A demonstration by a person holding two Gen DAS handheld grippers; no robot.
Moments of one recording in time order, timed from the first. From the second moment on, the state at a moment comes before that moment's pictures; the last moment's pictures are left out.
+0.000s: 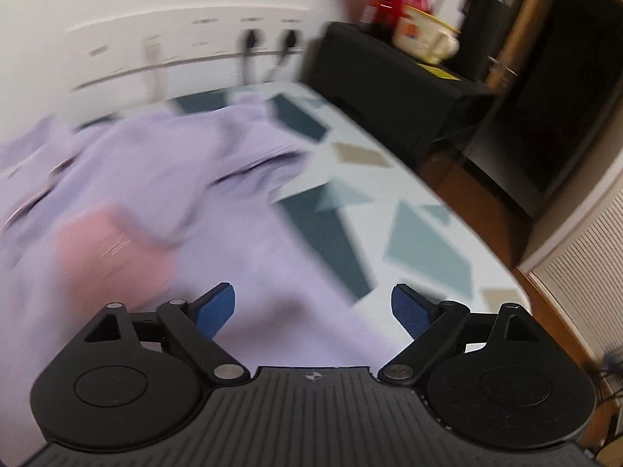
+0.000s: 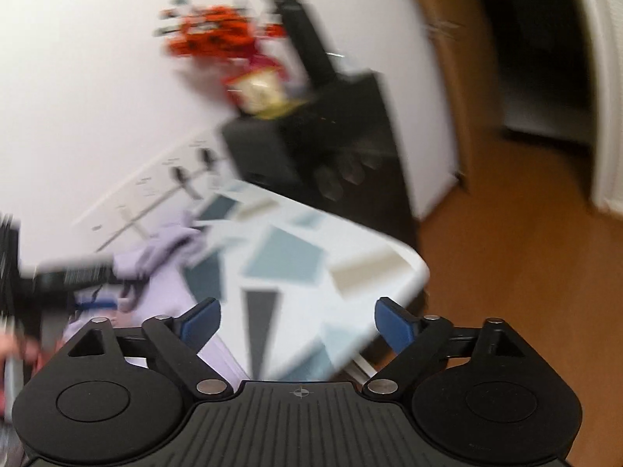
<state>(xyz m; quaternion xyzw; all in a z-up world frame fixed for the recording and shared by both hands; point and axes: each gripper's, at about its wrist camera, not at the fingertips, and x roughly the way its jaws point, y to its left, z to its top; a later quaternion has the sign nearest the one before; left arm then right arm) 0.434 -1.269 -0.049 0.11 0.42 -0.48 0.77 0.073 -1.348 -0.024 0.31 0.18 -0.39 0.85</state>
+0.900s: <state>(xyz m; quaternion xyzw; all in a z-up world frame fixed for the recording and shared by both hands) 0.555 -1.067 -0.086 -0.02 0.45 -0.17 0.88 0.445 -1.420 -0.023 0.25 0.33 -0.21 0.89</state>
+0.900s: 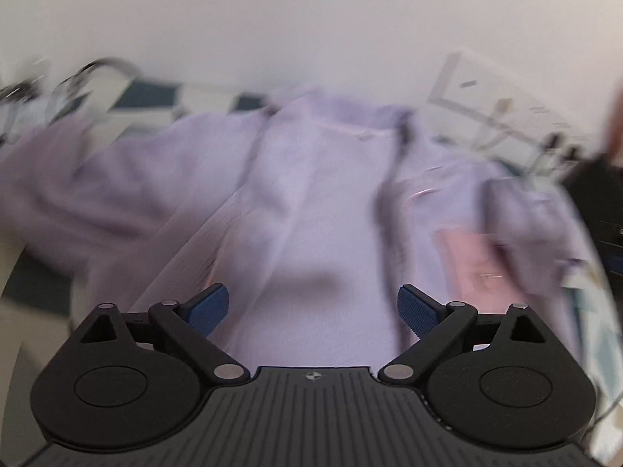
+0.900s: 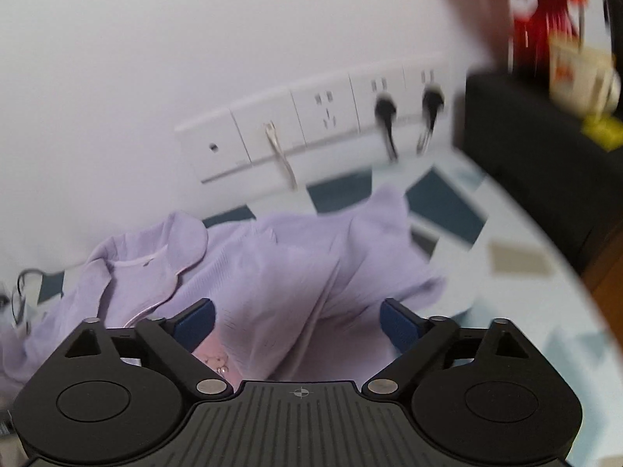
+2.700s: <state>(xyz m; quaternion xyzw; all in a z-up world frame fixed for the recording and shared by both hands) 0.571 -1.088 -0.080 -0.14 0.49 -0.03 0.86 0.467 -1.462 -0.080 -0.01 0.46 0.08 0.88</state>
